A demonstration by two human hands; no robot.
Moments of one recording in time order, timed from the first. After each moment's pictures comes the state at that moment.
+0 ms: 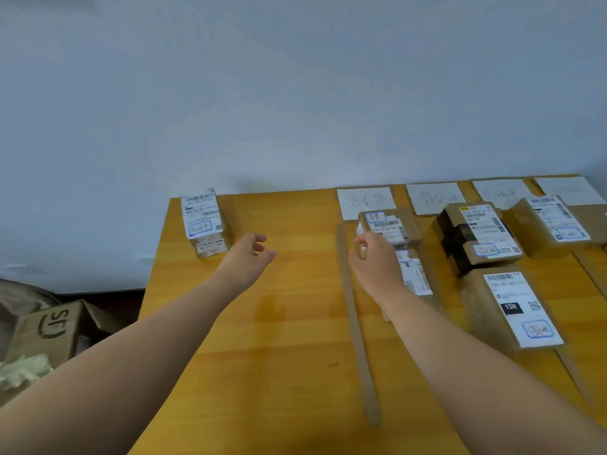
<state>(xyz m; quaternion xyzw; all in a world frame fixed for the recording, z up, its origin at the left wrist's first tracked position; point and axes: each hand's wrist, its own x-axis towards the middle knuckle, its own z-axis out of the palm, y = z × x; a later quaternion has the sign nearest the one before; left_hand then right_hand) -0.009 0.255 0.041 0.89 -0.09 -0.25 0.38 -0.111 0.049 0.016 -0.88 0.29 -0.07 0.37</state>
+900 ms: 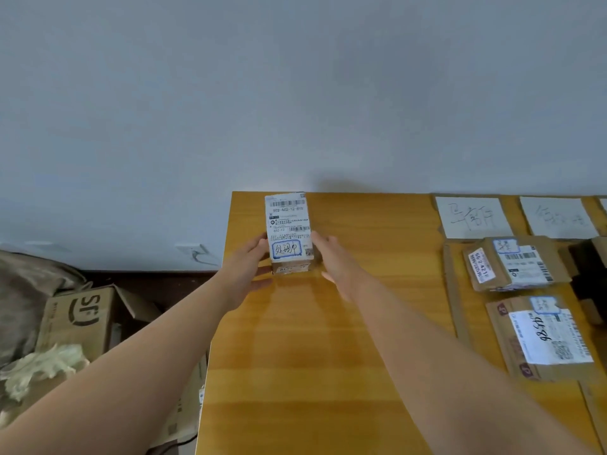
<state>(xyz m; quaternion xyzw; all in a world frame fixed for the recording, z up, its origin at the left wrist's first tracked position) 0.145 0.384 -0.035 0.71 0.10 -0.38 0.59 0.093 0.221 -0.045 -0.65 0.31 0.17 0.67</state>
